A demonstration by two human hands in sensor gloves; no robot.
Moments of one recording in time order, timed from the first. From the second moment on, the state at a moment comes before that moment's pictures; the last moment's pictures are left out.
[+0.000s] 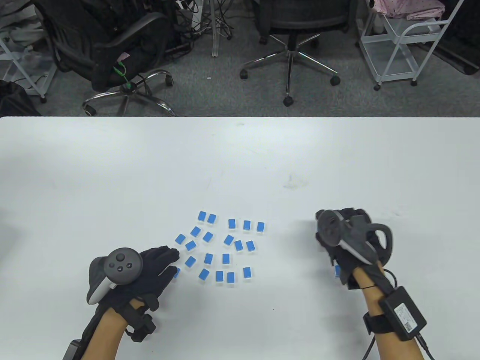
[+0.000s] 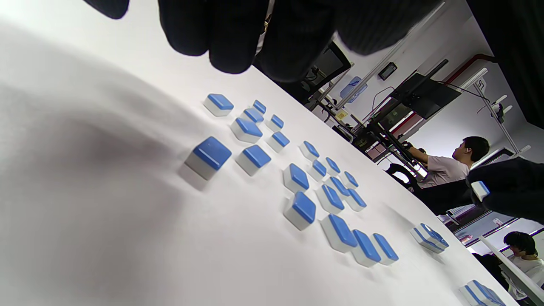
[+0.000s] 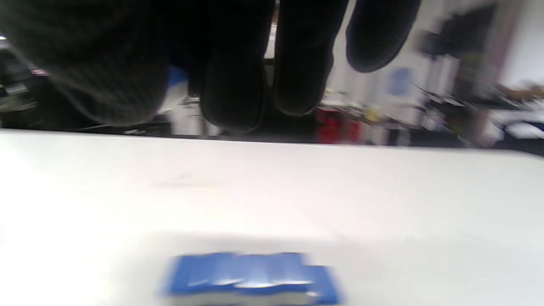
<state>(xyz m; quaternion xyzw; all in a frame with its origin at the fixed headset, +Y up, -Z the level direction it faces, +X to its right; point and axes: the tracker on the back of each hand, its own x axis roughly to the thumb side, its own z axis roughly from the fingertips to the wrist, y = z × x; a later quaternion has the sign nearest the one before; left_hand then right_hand) -0.273 -0.727 -0.188 -0.16 -0.11 0.30 0.93 0.225 -0.666 -0.260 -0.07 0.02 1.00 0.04</state>
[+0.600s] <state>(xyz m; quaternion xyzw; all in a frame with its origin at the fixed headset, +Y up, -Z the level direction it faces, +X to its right) -0.275 -0.730 -0.189 -0.17 -0.10 0.30 0.93 0.266 -0.729 -0.275 -0.12 0.14 0.98 -0.04</state>
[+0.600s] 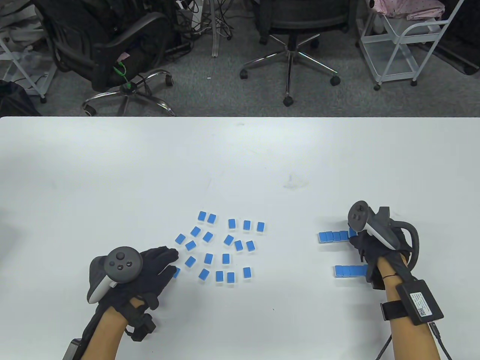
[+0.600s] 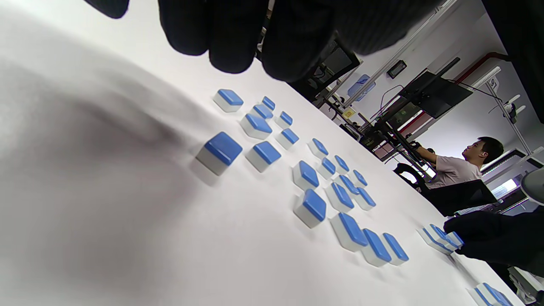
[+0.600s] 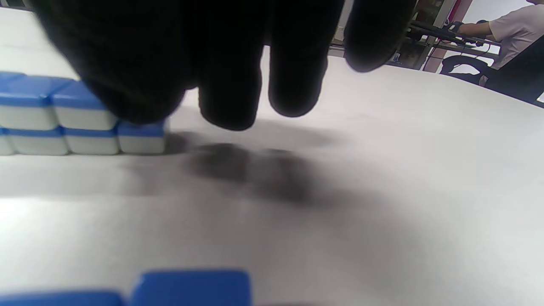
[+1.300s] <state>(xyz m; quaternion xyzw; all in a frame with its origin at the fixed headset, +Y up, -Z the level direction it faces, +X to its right) -0.276 -0.729 -0.189 -0.16 -0.10 0.30 0.93 0.265 -0.720 -0.272 -0.12 0.12 0.98 -0.04</state>
